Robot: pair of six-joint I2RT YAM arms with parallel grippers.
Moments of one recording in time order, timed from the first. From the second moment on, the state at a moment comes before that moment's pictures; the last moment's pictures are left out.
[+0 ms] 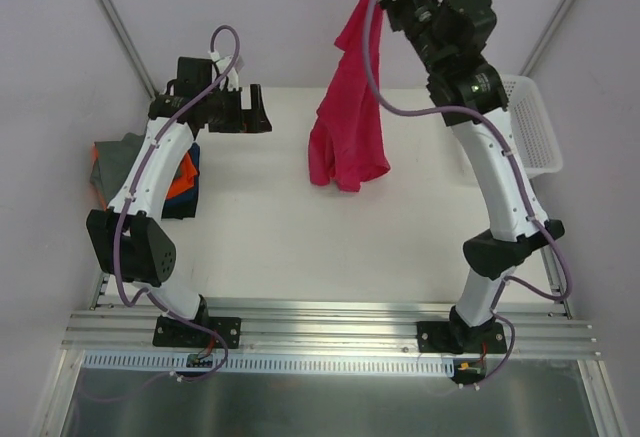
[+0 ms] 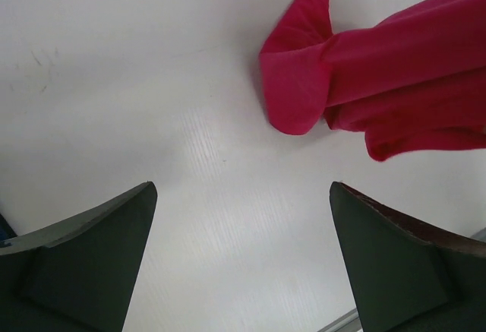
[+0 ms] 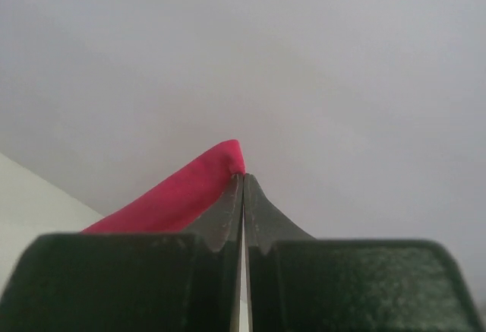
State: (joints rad) left arm -0.15 1.63 1.65 -0.75 0.39 -0.15; right arm 0.58 1.82 2.43 -0.35 0.07 -0.50
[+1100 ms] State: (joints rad) left arm -0.33 1.90 1.73 -0.76 0.51 -0.23; right arm 0.25 1.83 2.26 -0.73 -0.07 -0.35
